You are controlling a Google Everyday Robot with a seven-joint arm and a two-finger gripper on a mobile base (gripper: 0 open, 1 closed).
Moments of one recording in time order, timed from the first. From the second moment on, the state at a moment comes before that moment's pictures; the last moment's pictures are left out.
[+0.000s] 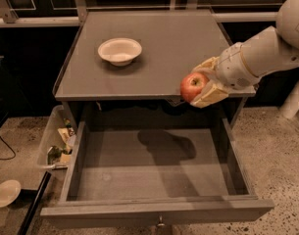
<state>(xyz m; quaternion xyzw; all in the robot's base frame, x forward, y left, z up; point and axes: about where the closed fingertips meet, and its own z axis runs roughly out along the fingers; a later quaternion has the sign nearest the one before) 0.556 -0.150 0.873 -0.65 0.68 0.08 0.34</state>
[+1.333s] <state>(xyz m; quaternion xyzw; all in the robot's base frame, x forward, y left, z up) 0.696 -0.162 0.871 -0.61 0.66 0.13 0.41</state>
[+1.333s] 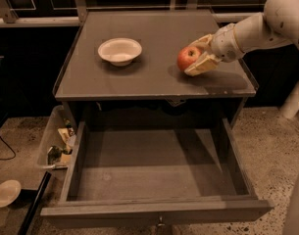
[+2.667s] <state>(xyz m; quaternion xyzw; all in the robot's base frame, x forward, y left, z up) 0.710 -0.155 0.856 -0.61 0.66 0.17 0.40</state>
